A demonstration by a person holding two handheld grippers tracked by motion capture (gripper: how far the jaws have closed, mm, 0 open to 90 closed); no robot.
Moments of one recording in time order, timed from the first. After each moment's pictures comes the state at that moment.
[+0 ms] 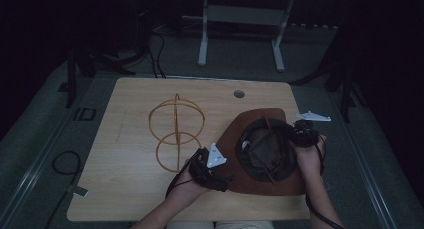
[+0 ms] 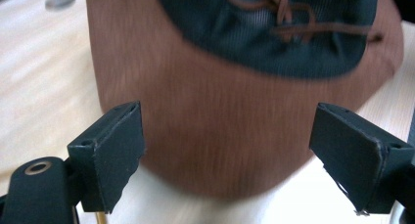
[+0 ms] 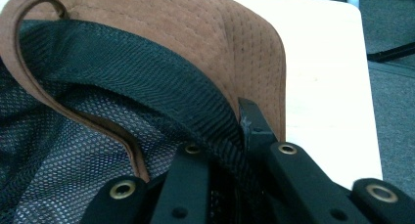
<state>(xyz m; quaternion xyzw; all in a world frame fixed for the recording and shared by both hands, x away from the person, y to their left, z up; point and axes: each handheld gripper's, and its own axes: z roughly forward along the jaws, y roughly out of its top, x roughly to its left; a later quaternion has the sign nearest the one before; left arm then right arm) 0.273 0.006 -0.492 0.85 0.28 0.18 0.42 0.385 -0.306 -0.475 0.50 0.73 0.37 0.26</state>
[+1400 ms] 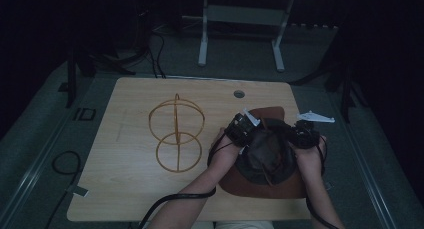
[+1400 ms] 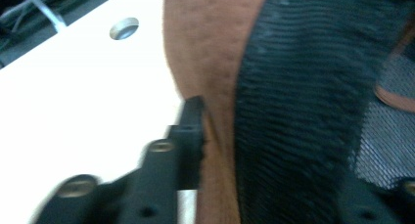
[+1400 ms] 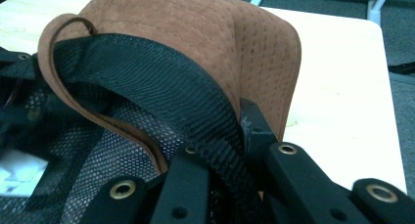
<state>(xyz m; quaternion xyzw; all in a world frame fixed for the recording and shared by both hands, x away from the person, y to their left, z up) 0.381 -0.086 -0.478 0.83 0.37 0.27 0.33 0.366 -0.295 -0.456 0.49 0.73 0.41 0.24</state>
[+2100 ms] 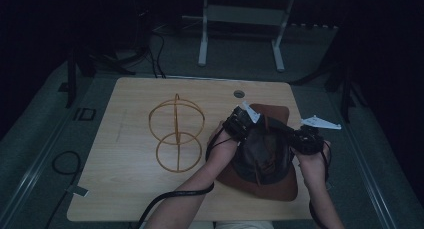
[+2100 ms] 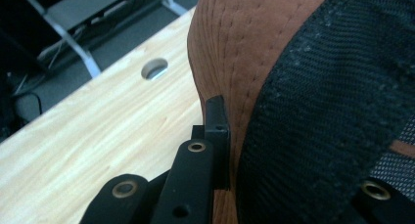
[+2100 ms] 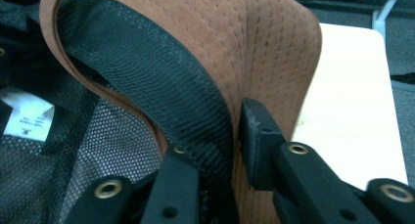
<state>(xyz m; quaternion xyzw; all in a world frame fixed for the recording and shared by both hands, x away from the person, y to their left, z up) 0.374 -0.078 -0.449 0.81 0.34 0.32 0.36 0.343 -0.299 -0.449 0.47 0.73 0.43 0.24</state>
